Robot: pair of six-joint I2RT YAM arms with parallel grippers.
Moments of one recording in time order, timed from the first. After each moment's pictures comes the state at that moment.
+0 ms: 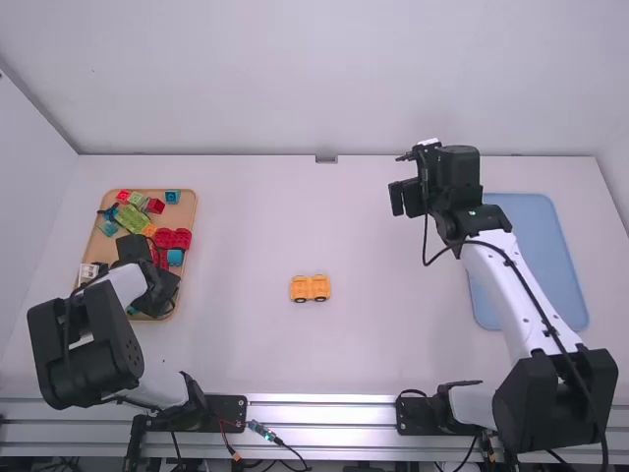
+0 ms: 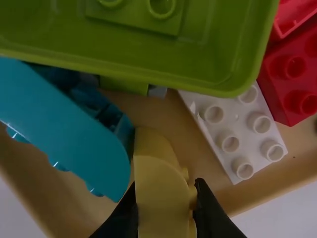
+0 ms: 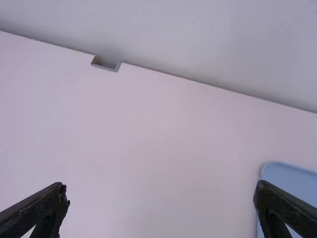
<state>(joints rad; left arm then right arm) 0.46 1.58 0.68 -0.41 -0.06 -0.75 0.16 1.43 1.16 -0.40 -0.08 -0.16</state>
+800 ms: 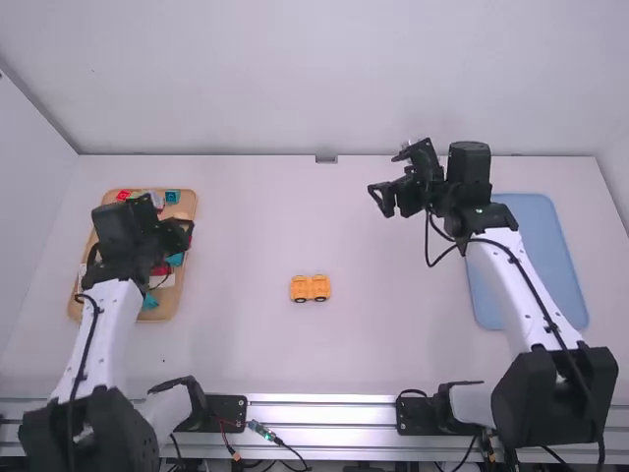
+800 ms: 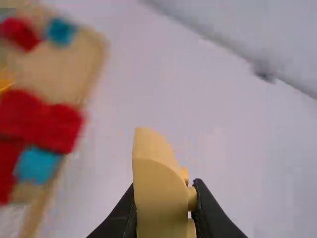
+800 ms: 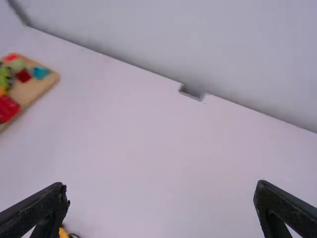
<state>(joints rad) 0.34 1.16 0.80 -0.35 0.41 -0.21 0.11 1.44 1.16 -0.33 -0.55 -0.20</state>
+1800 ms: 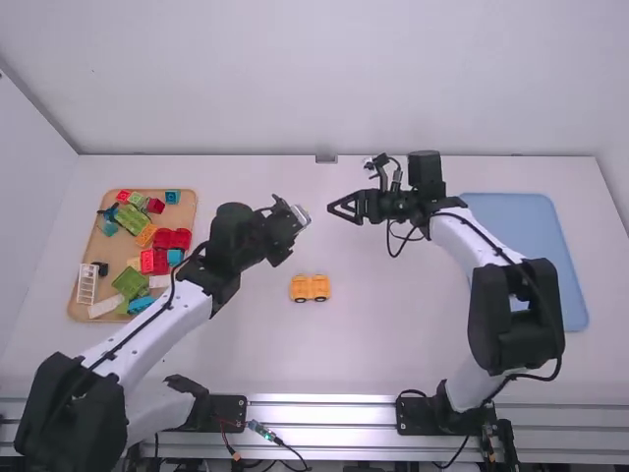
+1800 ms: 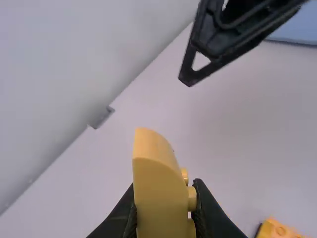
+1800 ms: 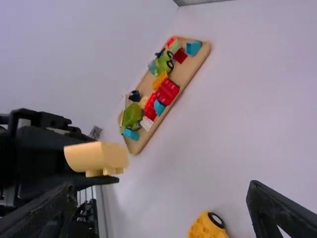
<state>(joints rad) -0.36 1.26 0.72 0.13 0.27 0.49 0.19 1.77 1.17 -0.15 -1.14 0.17</state>
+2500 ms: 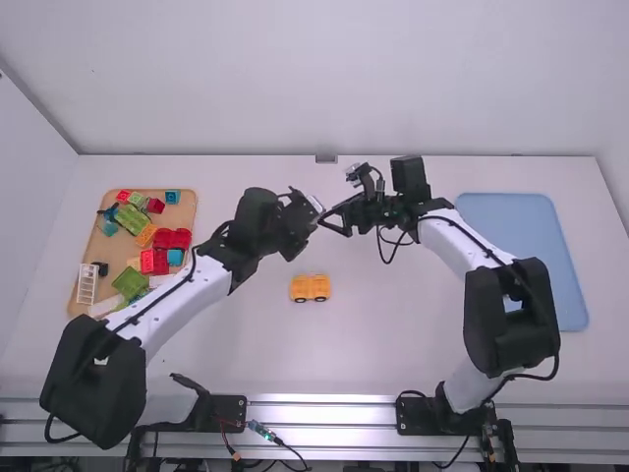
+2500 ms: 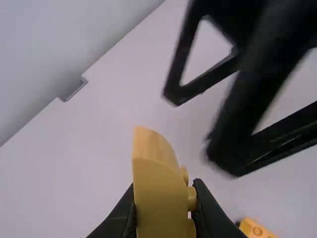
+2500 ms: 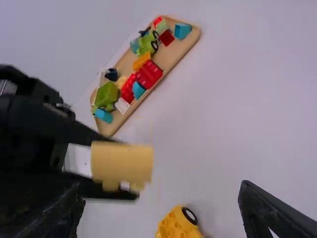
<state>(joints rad) -0.42 1.42 0.89 -0.06 0.24 0.39 0.26 1.77 1.17 -0.21 -1.01 -0.02</state>
